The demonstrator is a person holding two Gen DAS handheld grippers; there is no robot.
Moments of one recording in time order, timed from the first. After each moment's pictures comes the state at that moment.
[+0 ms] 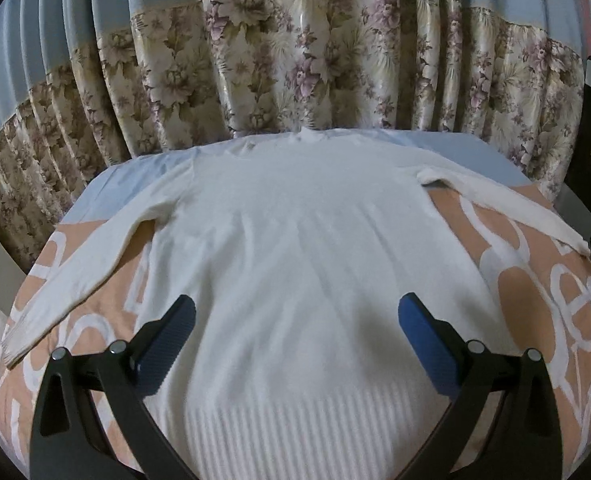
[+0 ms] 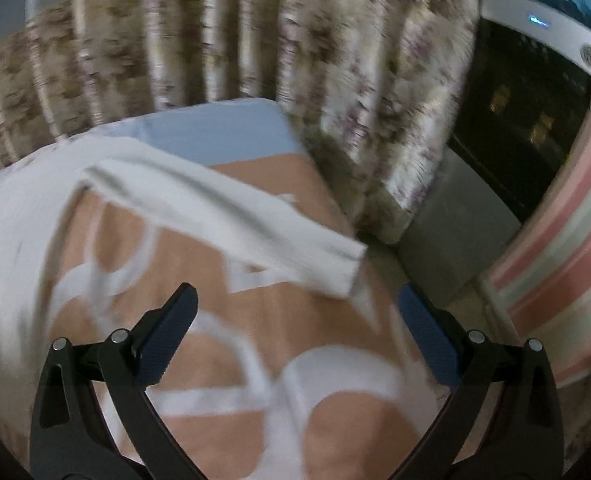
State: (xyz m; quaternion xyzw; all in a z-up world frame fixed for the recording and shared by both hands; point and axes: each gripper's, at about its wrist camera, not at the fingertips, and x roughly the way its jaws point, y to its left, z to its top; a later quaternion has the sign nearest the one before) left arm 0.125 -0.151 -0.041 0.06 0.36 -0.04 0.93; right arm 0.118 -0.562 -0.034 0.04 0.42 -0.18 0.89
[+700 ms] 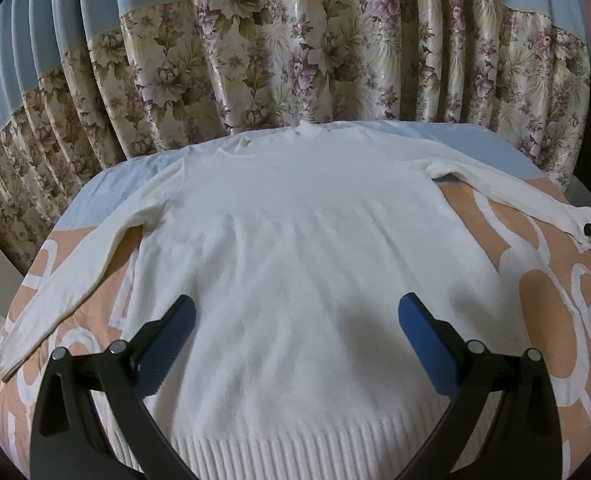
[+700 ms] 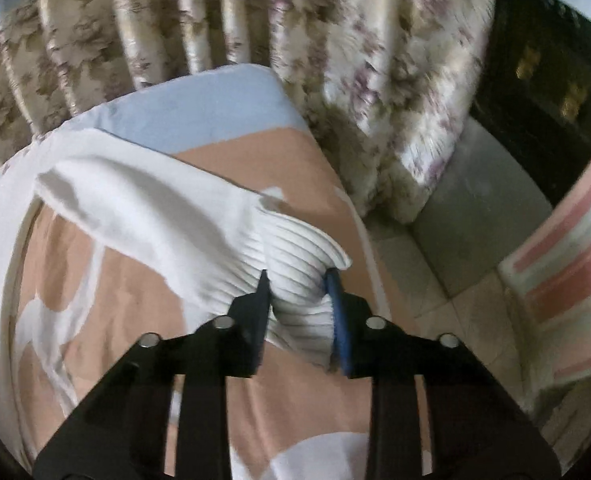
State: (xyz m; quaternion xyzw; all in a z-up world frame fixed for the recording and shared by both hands) left arm 0.154 -0.158 -0.062 0.08 0.37 -0.04 0.93; right arm 0.170 -0.577 -0.070 0.05 0.44 -0.15 0.88
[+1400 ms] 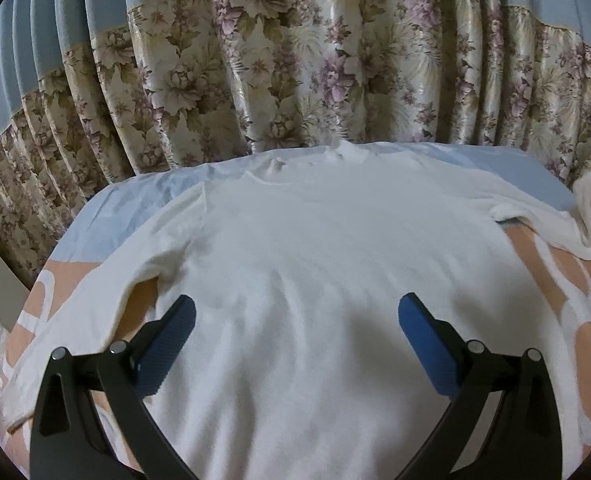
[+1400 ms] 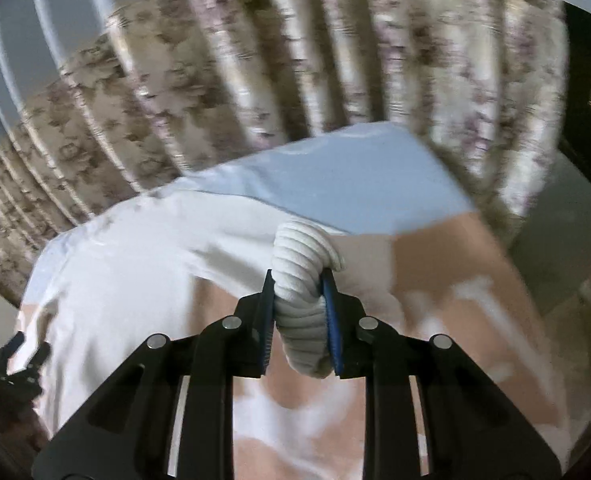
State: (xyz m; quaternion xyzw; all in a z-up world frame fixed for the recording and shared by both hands) left arm 0.237 -0.104 -0.061 0.07 0.35 -0.02 0.93; right arm 0.261 -0.441 -0.002 0.13 0.40 -0.02 0.91
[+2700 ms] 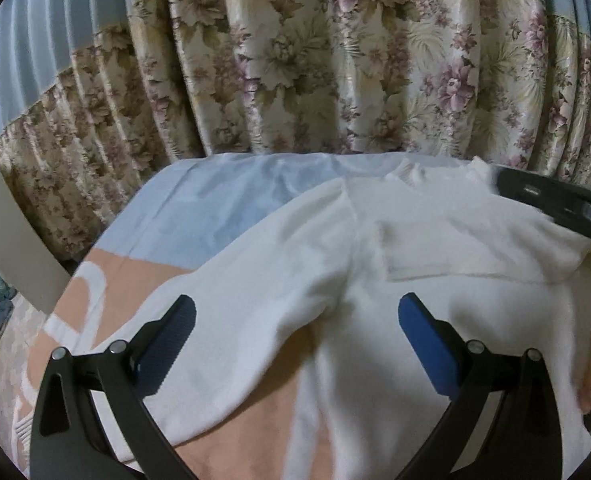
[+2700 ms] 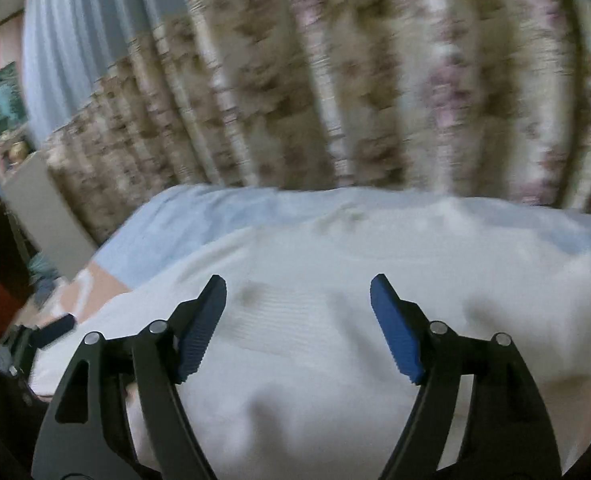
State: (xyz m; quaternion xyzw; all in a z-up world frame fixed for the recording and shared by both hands) left arm 0.292 0.035 -0.068 0.03 0.36 0.06 0.93; right arm 0.366 -0.152 -0.025 0.03 0.35 0.16 0.92
